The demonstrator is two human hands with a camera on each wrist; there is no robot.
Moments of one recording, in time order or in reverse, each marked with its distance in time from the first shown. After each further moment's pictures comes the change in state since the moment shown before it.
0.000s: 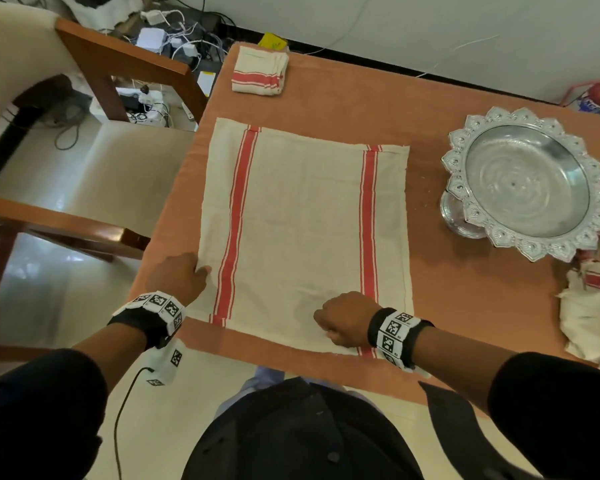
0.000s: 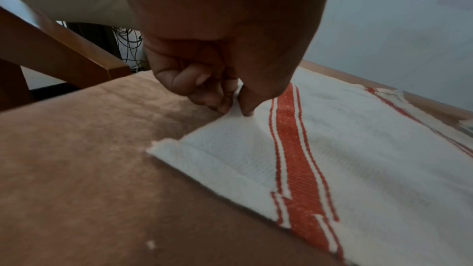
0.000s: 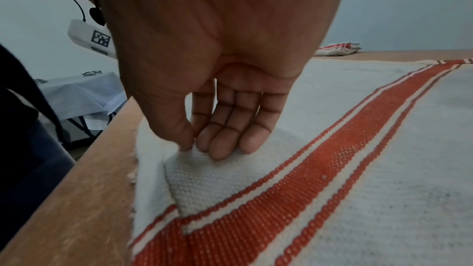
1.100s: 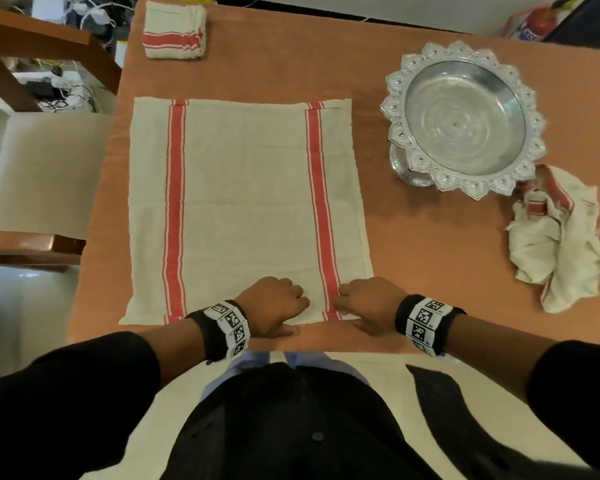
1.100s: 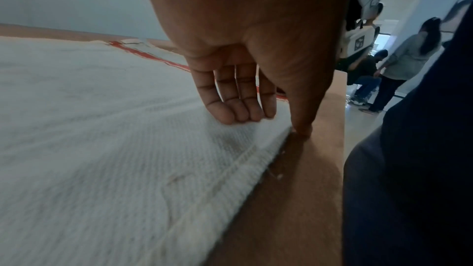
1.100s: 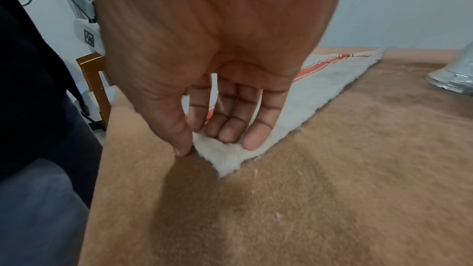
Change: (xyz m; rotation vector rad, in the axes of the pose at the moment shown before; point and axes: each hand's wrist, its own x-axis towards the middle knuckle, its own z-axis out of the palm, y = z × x) left_hand -0.069 0.171 0.079 0.536 -0.266 1.353; right_hand -0.086 0.029 0.065 0.036 -0.006 0.132
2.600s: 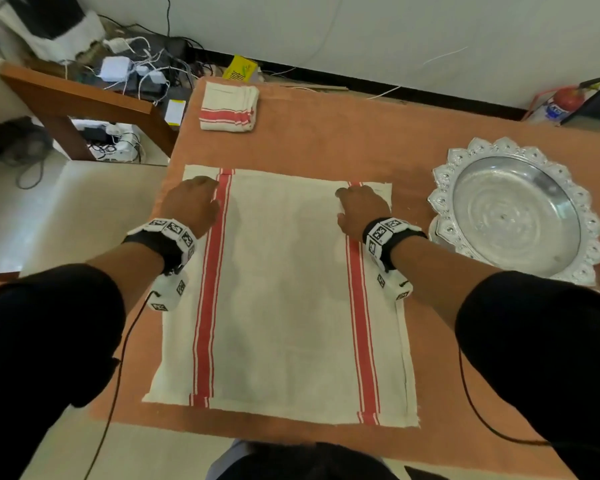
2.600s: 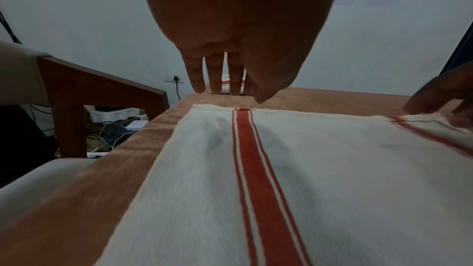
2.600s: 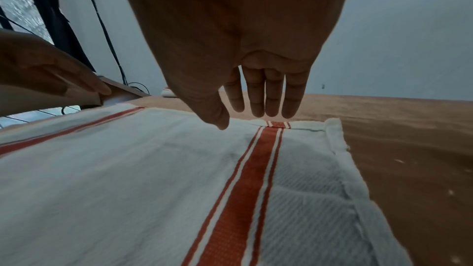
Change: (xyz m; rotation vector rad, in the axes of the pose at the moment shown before) left_hand -0.082 -0.292 -0.103 -0.145 0.509 -1.000; right_hand 0.178 0.140 -0.219 0.147 0.490 0.541
